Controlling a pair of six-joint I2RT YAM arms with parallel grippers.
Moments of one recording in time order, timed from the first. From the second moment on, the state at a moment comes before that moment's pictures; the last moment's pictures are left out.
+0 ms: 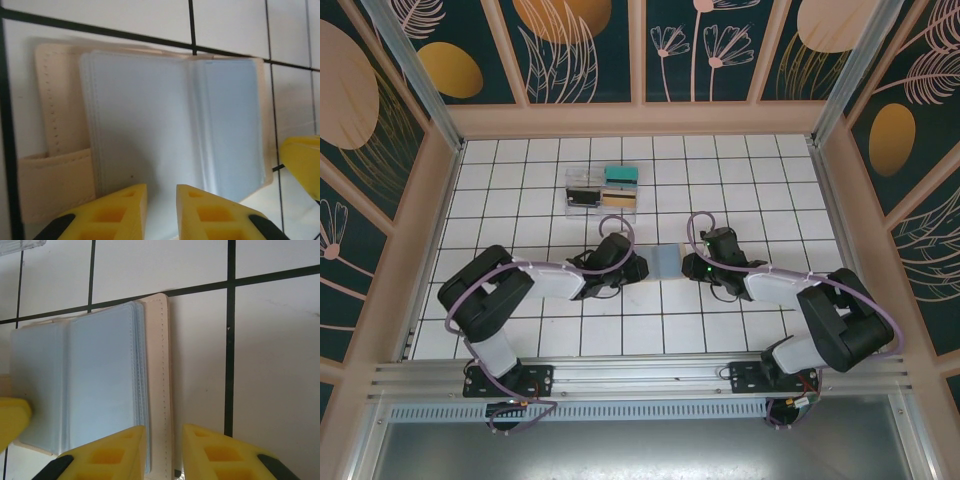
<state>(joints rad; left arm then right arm) -0.82 1.76 0.74 0.23 0.08 -0.93 0.53 1.42 0.49 0.08 -0.15 0.60</state>
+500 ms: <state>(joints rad) -0.85 1.80 0.80 0.22 0.10 -0.93 0.53 1.44 0.49 0.10 -0.15 0.61</state>
